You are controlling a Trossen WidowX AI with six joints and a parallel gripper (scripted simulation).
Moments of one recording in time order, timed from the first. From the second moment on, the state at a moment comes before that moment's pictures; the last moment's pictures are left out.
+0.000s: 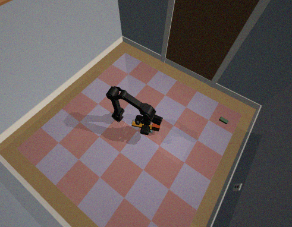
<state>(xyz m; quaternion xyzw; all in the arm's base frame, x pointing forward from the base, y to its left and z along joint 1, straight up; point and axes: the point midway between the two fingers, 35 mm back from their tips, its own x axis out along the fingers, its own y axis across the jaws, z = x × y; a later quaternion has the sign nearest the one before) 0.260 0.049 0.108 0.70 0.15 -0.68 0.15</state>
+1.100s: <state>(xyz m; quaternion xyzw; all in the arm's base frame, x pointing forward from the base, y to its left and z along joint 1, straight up) 0.260 0.049 0.106 0.70 0.15 -0.68 0.15</state>
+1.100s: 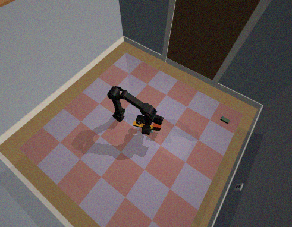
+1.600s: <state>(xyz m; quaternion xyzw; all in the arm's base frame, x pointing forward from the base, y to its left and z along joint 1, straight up) 0.260 0.049 0.104 0.70 0.15 -0.68 0.15</state>
